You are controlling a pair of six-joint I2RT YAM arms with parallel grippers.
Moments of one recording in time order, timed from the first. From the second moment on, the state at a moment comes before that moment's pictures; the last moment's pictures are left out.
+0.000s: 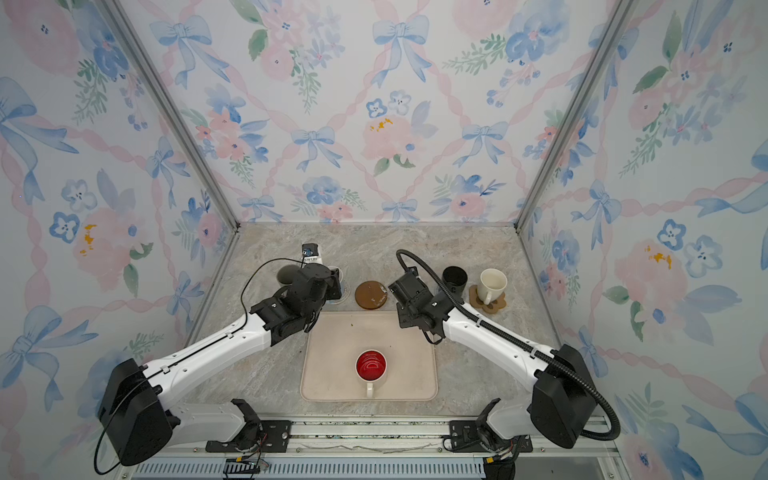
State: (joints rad) left arm -0.71 1.29 0.97 -0.21 -0.54 -0.51; right arm 0.74 1.42 1.09 -0.73 0.34 0.48
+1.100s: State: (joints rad) left arm -0.70 1.29 0.96 -0.21 -0.54 -0.51; right arm 0.60 1.65 1.18 -0.62 0.28 0.41
